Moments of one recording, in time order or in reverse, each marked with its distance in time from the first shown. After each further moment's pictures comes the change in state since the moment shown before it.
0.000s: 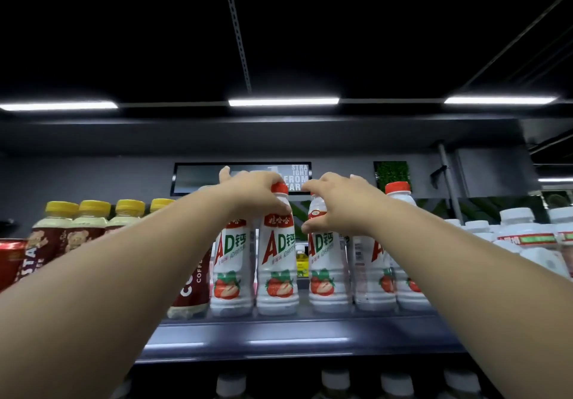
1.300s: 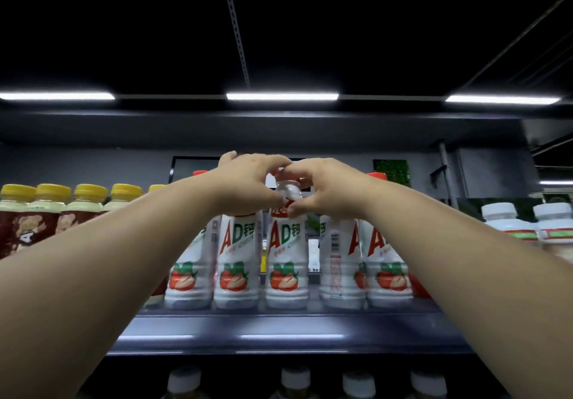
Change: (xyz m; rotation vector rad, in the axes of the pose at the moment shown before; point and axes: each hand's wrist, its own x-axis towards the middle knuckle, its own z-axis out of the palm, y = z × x) left_hand -0.004 0.039 0.007 -0.040 0.111 0.209; right_hand -0.005 0.039 -0.003 0.485 0.007 -0.214
